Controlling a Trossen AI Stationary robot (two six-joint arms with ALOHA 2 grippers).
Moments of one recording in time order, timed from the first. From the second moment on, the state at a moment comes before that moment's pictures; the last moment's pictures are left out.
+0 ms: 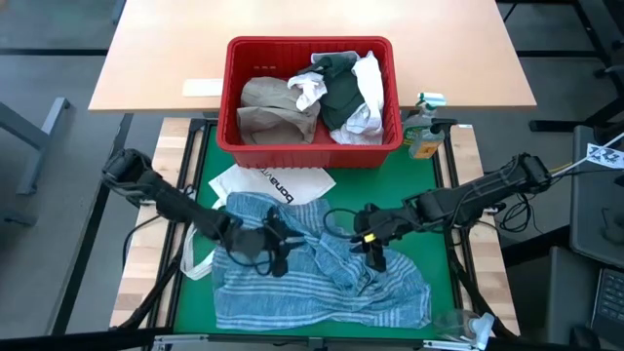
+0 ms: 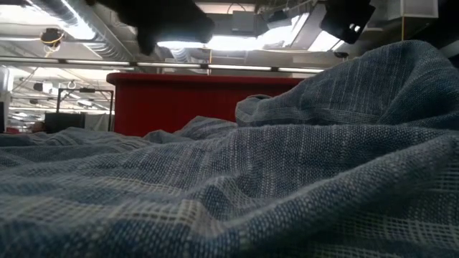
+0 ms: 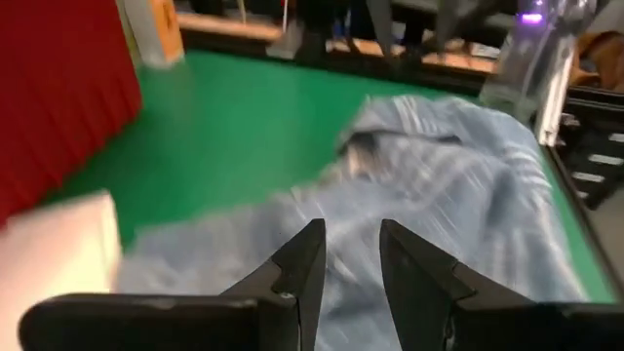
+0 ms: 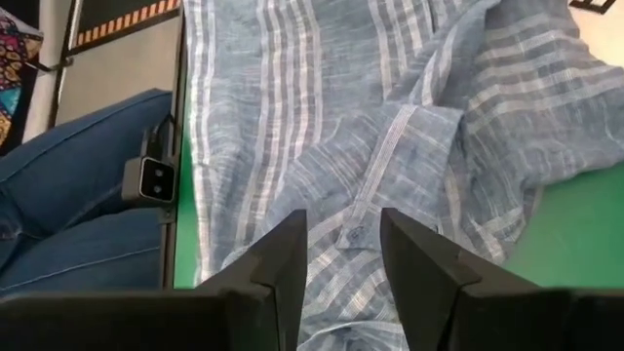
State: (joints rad) left arm -0.43 1.50 0.82 0.23 -0.56 -0.34; right arm 0.35 1.38 1.11 -0.54 -0.02 0.52
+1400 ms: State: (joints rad) left arm -0.31 1.81 0.82 0.56 -0.38 0.19; right arm 0.35 1.38 1.11 -0.56 -0.02 0.52
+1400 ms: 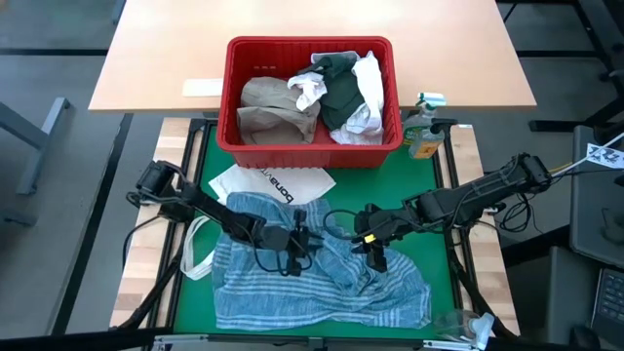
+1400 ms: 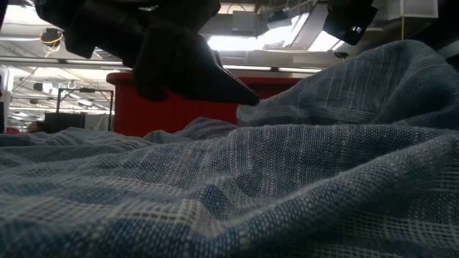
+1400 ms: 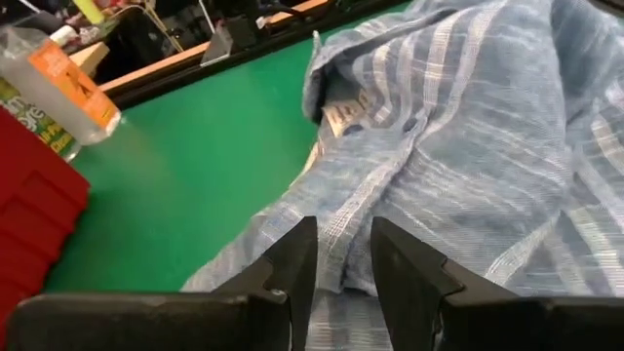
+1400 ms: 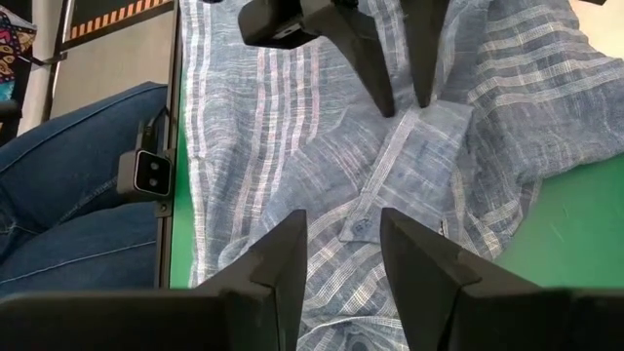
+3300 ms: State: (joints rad) left arm 0.06 1.85 1.09 0.86 -0.21 0.06; right arm 0.35 1.24 1.11 -0.98 0.35 0.70
